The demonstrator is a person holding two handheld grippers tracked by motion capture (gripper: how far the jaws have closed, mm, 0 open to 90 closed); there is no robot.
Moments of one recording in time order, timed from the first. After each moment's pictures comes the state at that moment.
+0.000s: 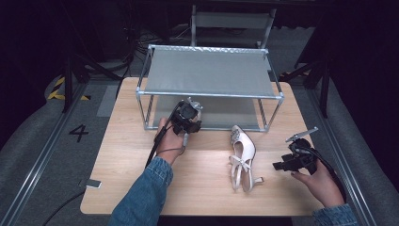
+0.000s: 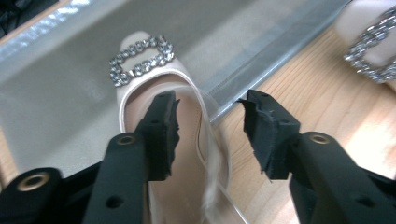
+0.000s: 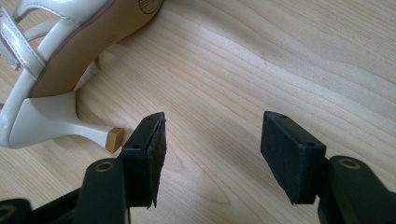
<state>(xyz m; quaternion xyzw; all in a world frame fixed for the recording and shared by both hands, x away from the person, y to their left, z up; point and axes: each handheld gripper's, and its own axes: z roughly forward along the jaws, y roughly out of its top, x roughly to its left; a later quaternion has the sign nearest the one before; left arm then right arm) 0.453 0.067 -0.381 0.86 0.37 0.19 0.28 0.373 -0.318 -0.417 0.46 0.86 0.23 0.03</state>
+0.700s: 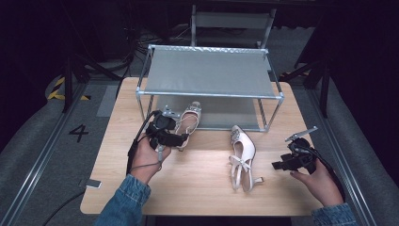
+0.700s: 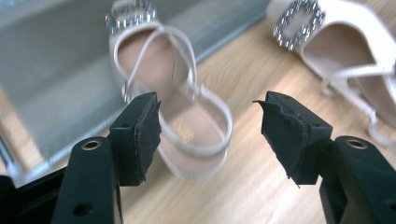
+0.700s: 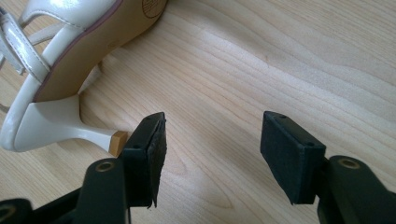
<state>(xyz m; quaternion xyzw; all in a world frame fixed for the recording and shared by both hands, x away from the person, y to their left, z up) 0.393 0.129 -0.356 0.85 0.39 0.11 0.33 0.375 -0.317 -0.416 0.46 0.86 0.23 0.03</state>
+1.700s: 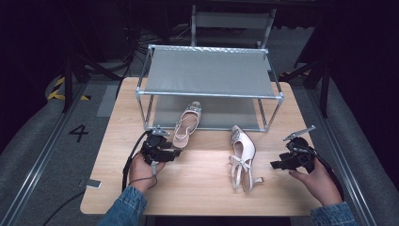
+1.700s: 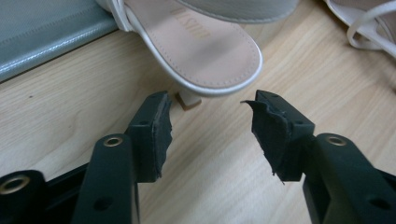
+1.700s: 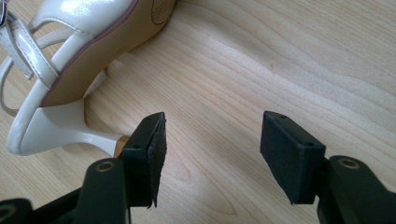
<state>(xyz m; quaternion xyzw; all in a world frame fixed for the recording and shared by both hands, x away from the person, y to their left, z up) 0.388 0.150 -0.435 0.84 0.42 0.07 0.35 0.376 -0.311 -0.414 0.45 0.86 0.23 0.03</state>
